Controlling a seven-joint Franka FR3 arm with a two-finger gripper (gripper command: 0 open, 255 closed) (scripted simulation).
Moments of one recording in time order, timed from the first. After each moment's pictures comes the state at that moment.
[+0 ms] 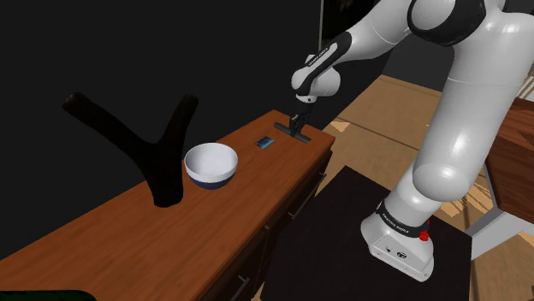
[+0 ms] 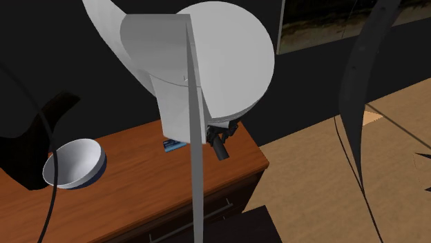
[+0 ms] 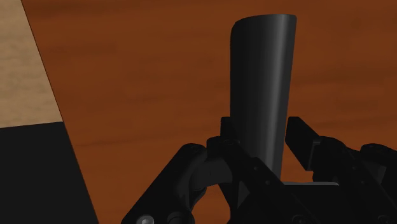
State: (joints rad) arm -0.02 0.23 -0.29 -2.30 0.22 2.47 -0.51
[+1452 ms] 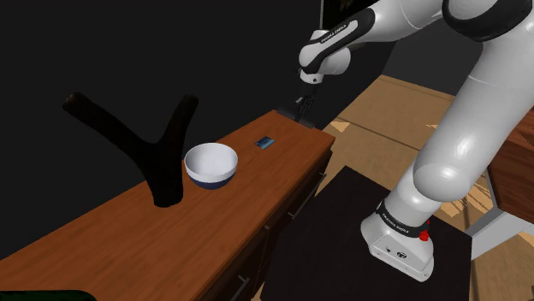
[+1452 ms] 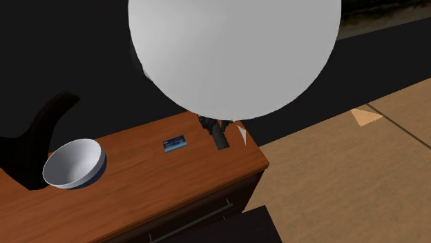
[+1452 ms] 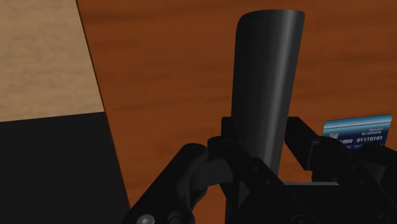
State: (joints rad) arm -0.01 0.06 -0.31 -2.26 0.12 2.28 -0.43
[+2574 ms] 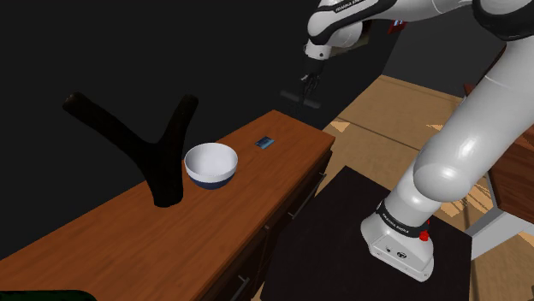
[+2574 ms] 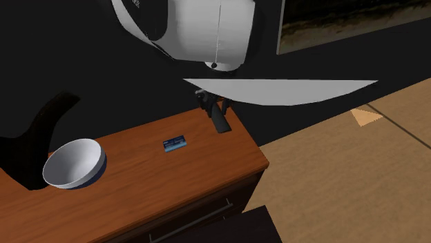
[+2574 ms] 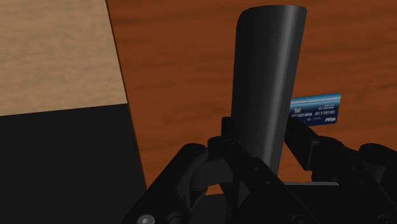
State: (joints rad) arm -0.01 -0.06 -0.31 -2.15 0.06 2.06 -0.38
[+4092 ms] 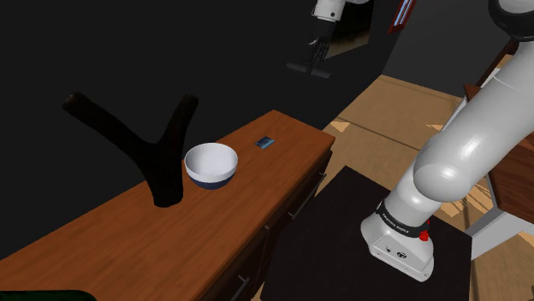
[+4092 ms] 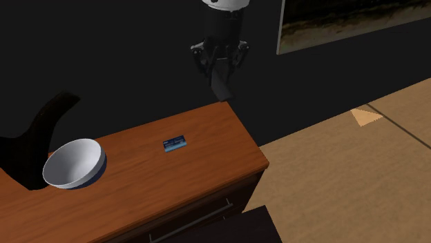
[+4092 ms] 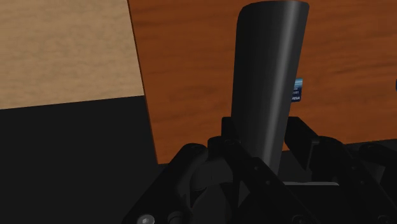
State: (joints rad) arm 0.00 -0.12 -0.30 -1.90 0.04 1.76 -0.35
